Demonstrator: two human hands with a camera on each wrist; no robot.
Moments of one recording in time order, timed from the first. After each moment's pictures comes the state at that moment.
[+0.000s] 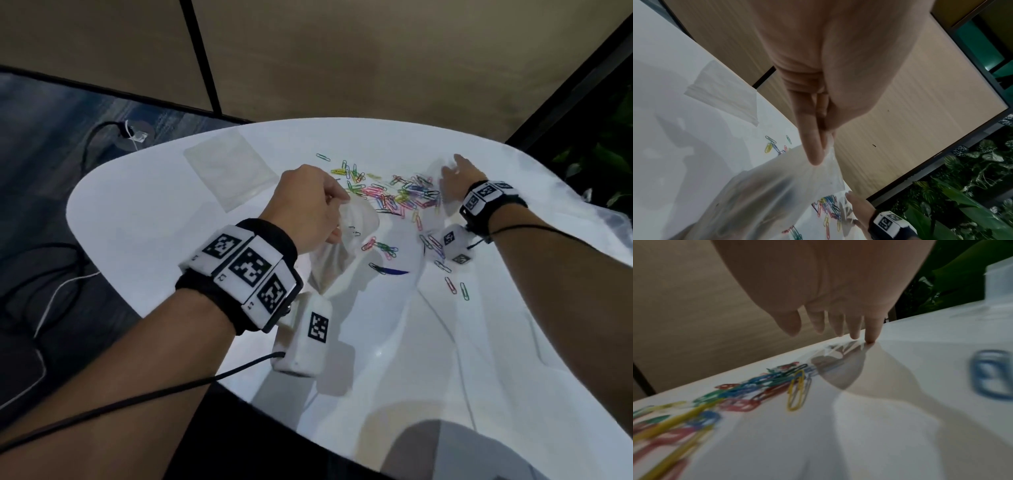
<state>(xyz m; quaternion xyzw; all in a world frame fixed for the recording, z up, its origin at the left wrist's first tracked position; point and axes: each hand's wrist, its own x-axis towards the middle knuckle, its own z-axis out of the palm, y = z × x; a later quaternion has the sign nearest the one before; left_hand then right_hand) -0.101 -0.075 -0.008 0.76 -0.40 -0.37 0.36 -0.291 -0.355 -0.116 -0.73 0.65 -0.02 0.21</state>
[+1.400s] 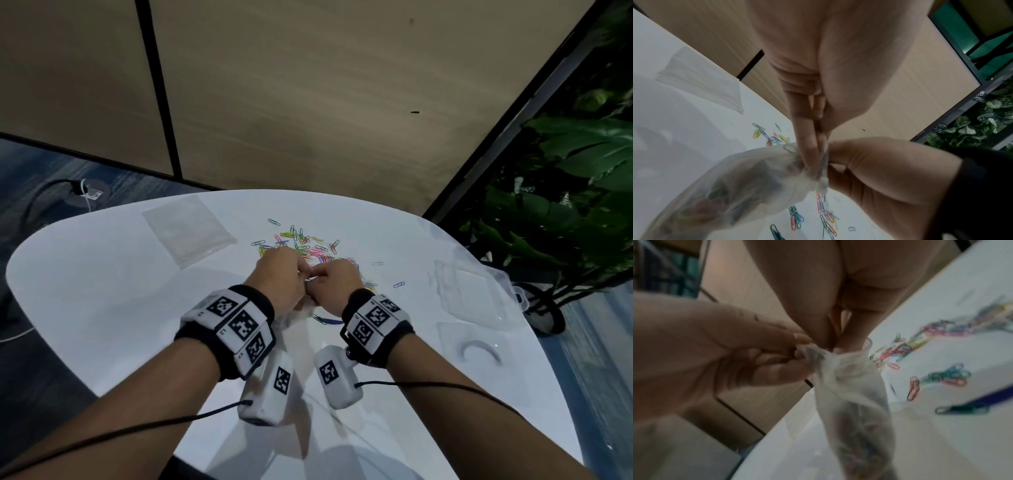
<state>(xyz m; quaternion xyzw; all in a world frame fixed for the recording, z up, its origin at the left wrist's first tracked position) -0.133 -0.080 -0.012 0.76 -0.45 -0.36 0.30 -0.241 -0.150 -0.036 -0.74 0.52 -0.08 0.41</state>
